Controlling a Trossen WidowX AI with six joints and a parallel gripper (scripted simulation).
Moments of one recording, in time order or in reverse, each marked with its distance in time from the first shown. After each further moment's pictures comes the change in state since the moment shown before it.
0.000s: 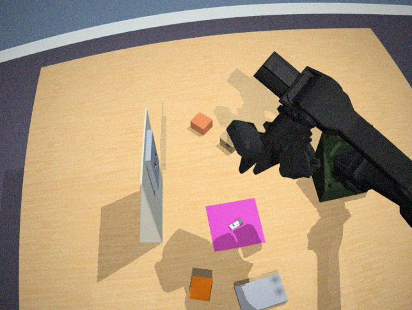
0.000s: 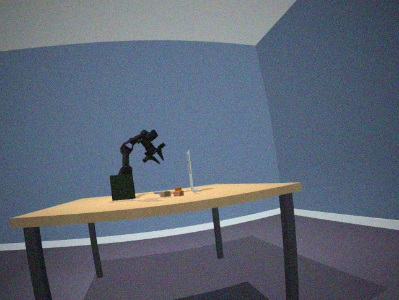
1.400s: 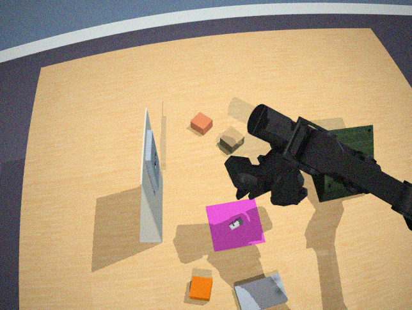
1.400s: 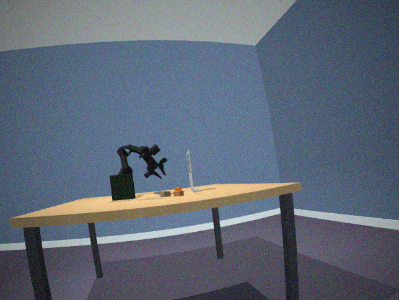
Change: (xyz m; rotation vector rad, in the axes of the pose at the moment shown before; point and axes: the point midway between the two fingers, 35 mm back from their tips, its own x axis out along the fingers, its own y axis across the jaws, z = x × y) arm 0.086 0.058 -0.001 0.002 0.000 0.003
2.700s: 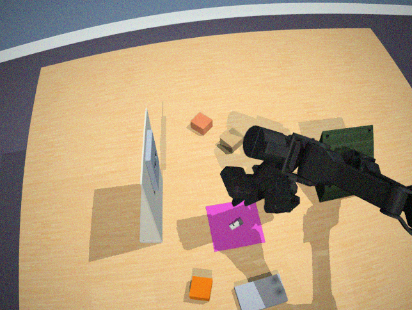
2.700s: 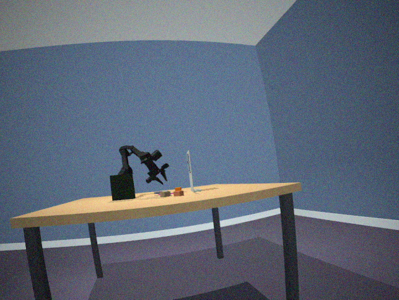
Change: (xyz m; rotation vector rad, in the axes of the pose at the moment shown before) arm 0.036 0.018 -0.006 -0.003 0.010 0.012
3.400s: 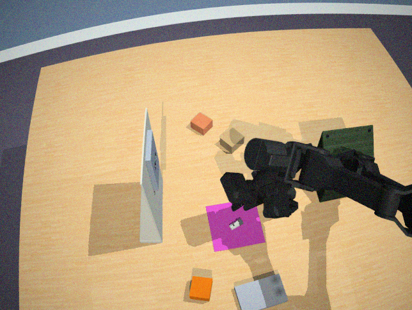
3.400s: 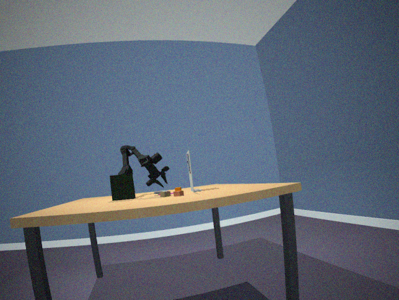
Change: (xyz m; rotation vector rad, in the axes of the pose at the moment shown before) arm 0.017 0.010 0.002 0.000 -0.002 -0.004
